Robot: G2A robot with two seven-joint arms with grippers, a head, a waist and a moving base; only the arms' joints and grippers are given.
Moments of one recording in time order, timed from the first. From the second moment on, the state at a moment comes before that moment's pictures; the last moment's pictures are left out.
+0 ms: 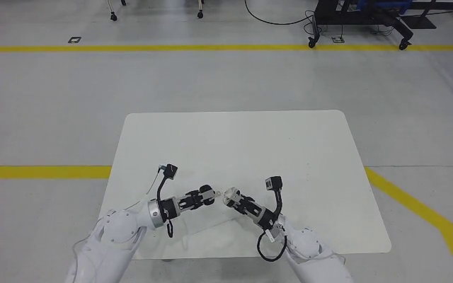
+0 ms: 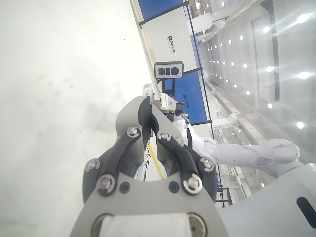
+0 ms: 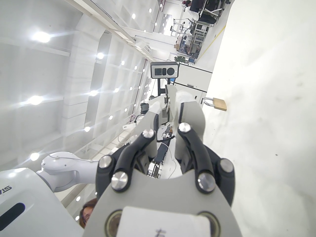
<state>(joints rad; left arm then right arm) 1.21 -1.17 -1.21 -1.49 -0.14 -0.39 -0.85 -1.29 -1.26 1.09 -1.38 0.24 -0.57 0.55</state>
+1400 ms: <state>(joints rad) 1.22 -1.14 -1.21 -1.49 -0.16 -0.46 -0.90 -1.33 -1.25 1.12 -1.44 0.17 -0.60 0.53</state>
